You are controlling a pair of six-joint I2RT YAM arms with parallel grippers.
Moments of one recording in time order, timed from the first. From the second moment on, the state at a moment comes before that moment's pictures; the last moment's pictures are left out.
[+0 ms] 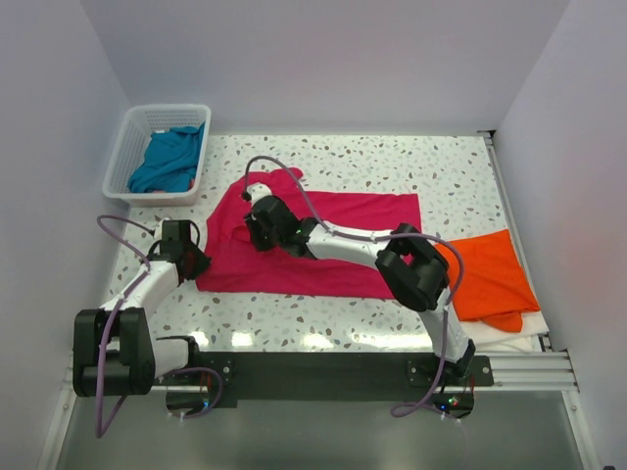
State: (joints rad) left arm 0.05 1.22 0.52 -0.29 -0.12 -0.72; right arm 0.97 2.13 1.57 -0.09 0.13 0.35
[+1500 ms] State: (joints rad) left arm 0.05 1.22 0.55 -0.29 -0.08 -0.71; right arm 0.86 2.22 1.62 -0.10 0.11 0.41
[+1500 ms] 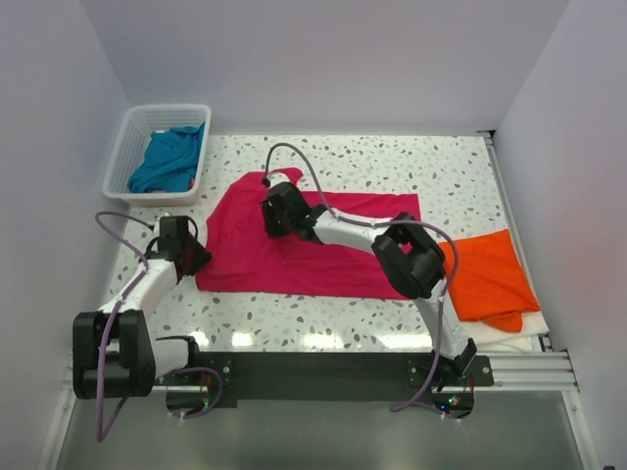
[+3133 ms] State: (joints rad) left arm -0.36 0.86 0.41 -0.59 -0.40 -1.08; right arm 0.50 1.07 0.60 -0.71 0.45 0.88
